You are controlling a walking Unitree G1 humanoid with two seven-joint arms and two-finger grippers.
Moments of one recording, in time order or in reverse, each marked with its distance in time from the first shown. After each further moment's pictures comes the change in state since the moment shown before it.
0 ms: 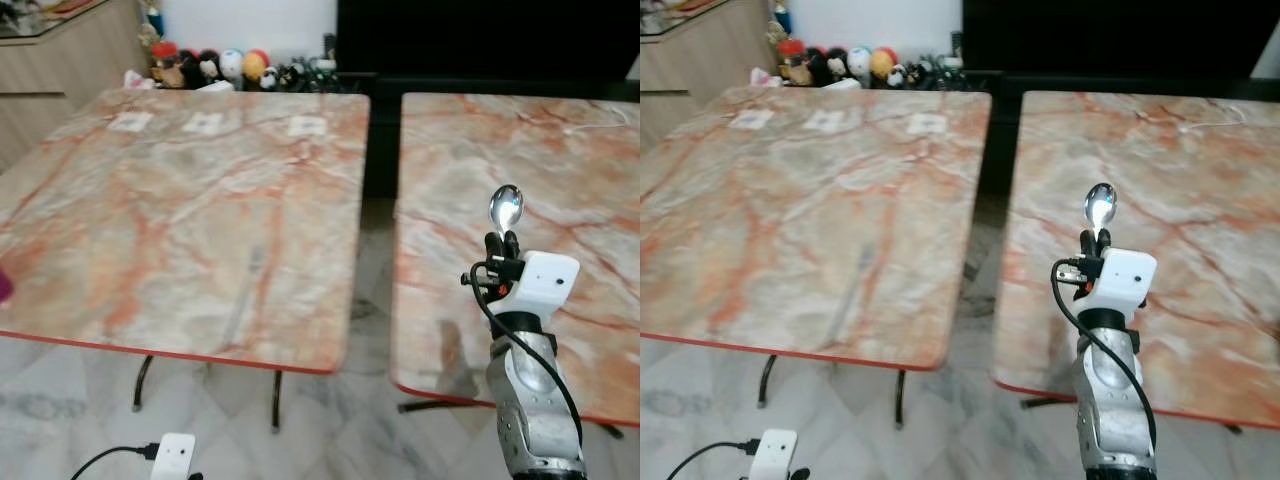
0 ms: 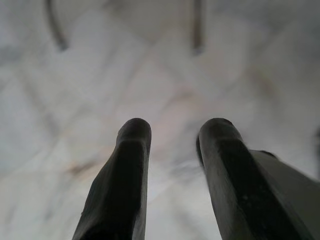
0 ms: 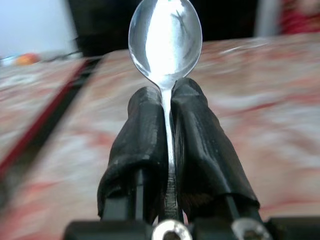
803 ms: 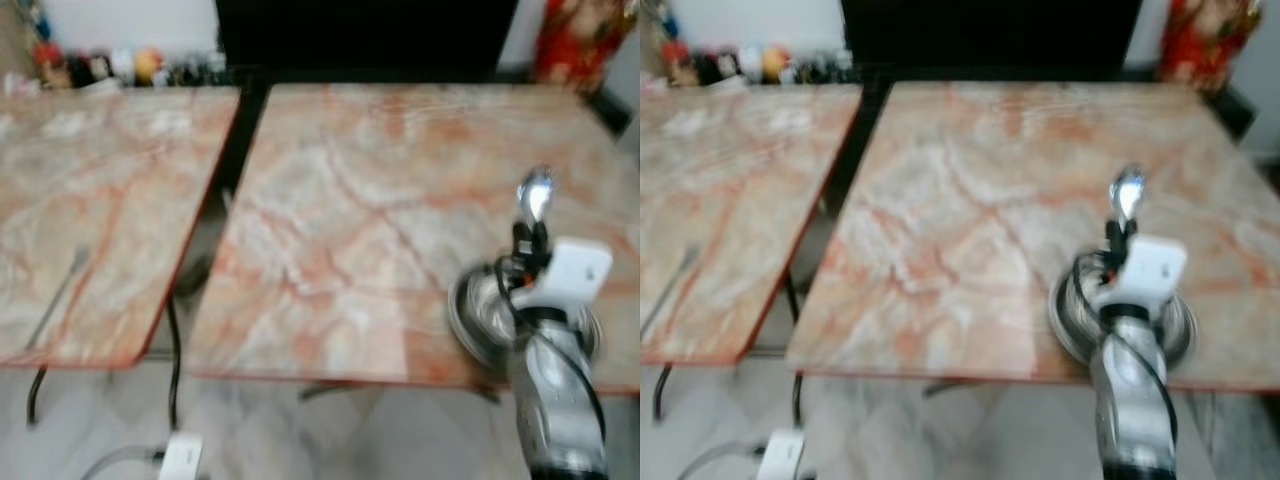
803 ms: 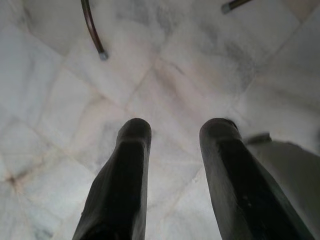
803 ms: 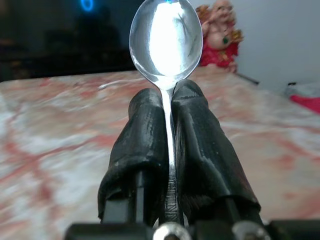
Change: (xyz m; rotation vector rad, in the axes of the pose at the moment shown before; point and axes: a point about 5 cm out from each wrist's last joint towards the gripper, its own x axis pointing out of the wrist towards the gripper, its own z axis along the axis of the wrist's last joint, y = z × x) left arm 0.000 0.007 0.001 0.009 -0.002 0.014; right arm 0.008 -0.010 0.024 -0.029 -0.090 -0.023
